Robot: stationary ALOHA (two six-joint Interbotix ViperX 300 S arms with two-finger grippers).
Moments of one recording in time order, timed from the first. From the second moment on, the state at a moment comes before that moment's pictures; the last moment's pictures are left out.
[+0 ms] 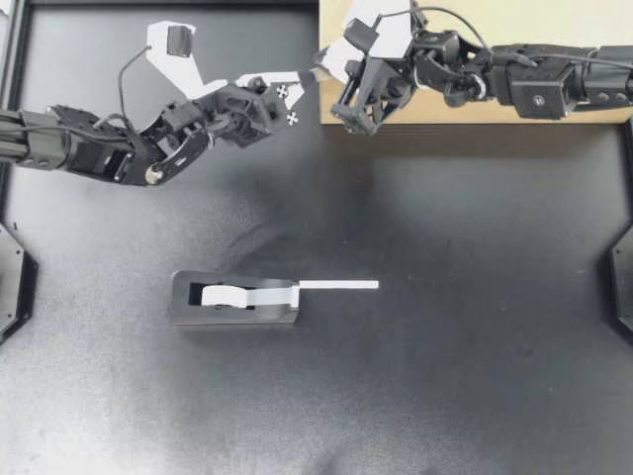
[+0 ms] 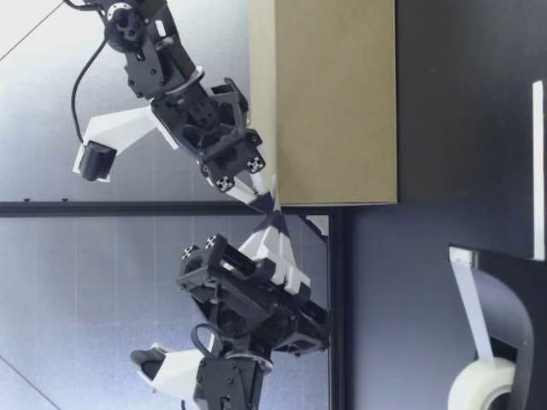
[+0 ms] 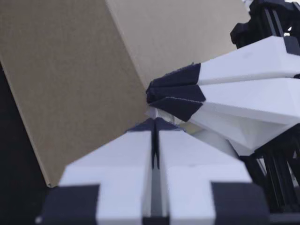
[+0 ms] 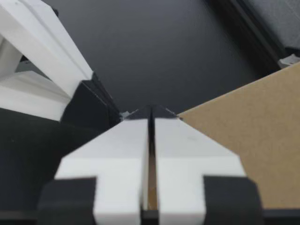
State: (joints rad) left arm 0.34 0.23 0.71 -0.46 -0.75 -0.58; right arm -0.51 0.16 0.50 0.35 -0.07 -0.45
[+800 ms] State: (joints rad) left arm 0.31 0.09 0.82 -0.37 -0.75 -0.46; right arm -0.50 0.02 0.53 0.35 -0.06 -0.44
